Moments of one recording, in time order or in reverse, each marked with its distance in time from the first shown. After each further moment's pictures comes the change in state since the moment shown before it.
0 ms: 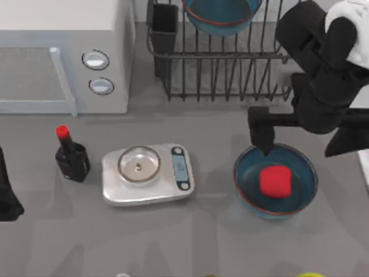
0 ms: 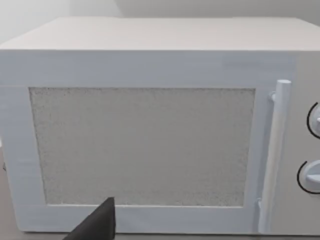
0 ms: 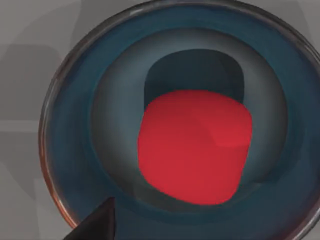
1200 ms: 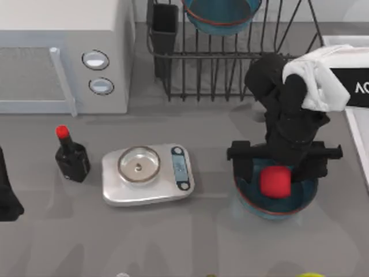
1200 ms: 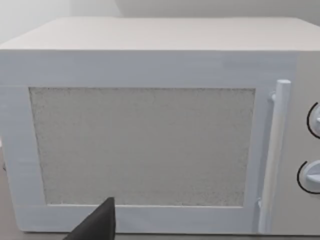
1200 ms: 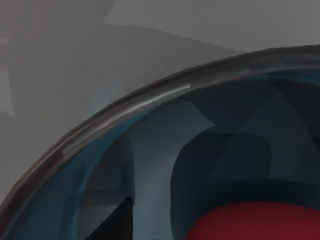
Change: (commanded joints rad) left arm 0.000 0.000 0.000 0.000 0.000 0.000; right arm 0.028 0.263 -0.122 0.298 0.006 0.044
